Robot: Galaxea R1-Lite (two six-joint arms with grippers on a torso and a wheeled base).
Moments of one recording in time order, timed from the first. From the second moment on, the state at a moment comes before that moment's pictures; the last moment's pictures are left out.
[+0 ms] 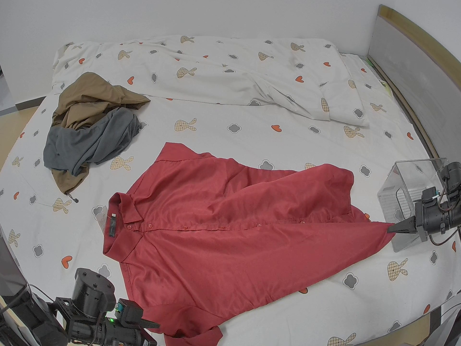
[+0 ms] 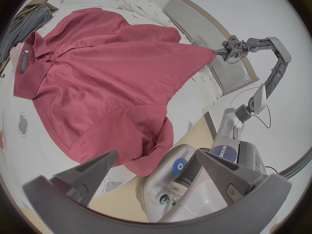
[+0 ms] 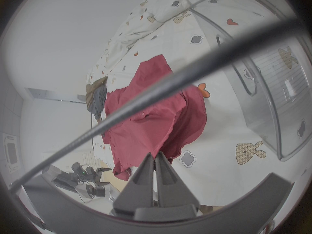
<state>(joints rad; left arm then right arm) -0.55 1.79 -0.02 -0.86 -0.38 -0.10 -0.29 1.67 -0.84 0.29 0.79 0.06</state>
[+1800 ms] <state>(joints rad) -0.55 1.80 -0.02 -0.85 -0.38 -0.10 -0.21 2.00 -0.66 -0.19 0.78 -0.16</state>
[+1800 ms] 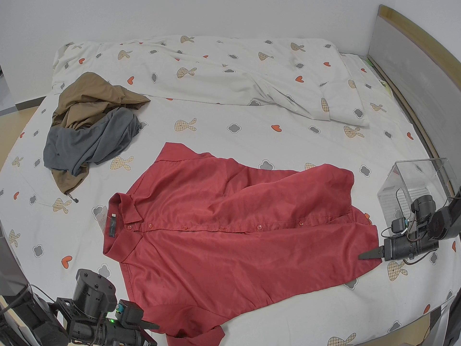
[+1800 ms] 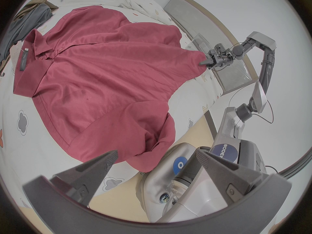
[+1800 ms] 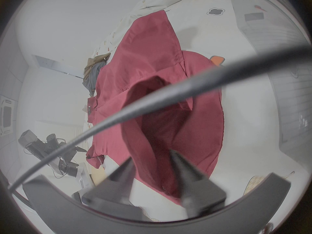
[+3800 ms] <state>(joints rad) -0.72 1.83 -0.02 -0.96 -0.26 0.29 -0.22 1.77 -0.41 -0.20 0.78 -0.21</state>
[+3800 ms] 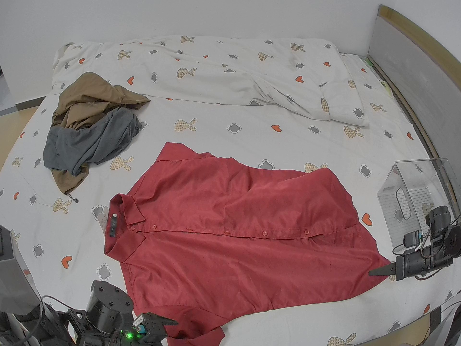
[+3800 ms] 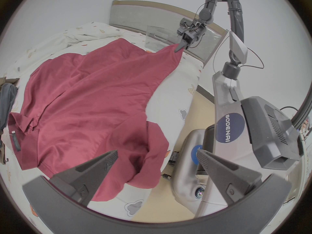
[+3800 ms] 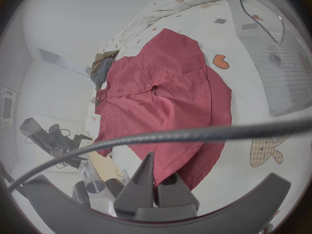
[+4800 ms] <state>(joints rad) -0.69 1.95 -0.02 -0.87 -0.29 0.27 -0.22 1.79 -0.44 -0.20 0.78 -0.20</state>
